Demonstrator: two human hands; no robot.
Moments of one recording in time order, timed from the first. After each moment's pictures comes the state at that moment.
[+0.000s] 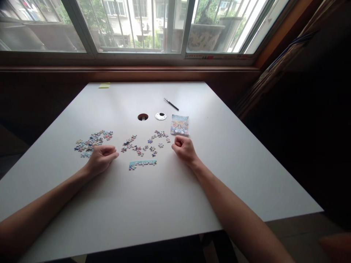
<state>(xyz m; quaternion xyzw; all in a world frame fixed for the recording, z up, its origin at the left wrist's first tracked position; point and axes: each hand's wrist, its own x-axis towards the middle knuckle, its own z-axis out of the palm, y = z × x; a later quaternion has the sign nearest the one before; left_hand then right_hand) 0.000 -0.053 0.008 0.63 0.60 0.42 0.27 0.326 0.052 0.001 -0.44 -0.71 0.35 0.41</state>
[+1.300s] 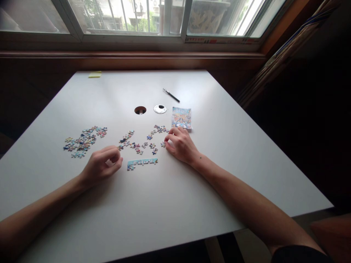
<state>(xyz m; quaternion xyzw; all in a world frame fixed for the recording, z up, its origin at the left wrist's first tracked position) 0.021 -0.064 0.016 0.79 0.49 0.36 0.13 0.319 0.060 0.000 -0.31 -0.91 0.04 0.27</state>
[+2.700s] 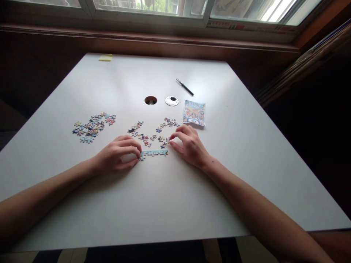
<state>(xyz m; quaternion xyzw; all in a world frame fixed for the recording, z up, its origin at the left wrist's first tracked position) 0.020 -0.058 0.016 0.87 0.40 0.25 0.16 0.316 0.044 0.005 -0.29 -0.90 0.12 0.28</state>
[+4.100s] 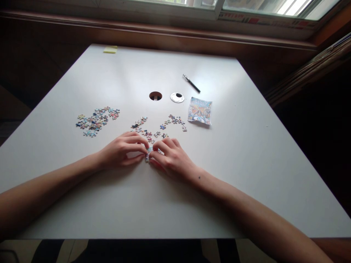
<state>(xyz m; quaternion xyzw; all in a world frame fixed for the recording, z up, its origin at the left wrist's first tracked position) 0.028 -0.054 0.011 0.88 0.38 0.26 0.13 0.272 -0.009 0.014 -0.14 -0.96 0.03 0.24</state>
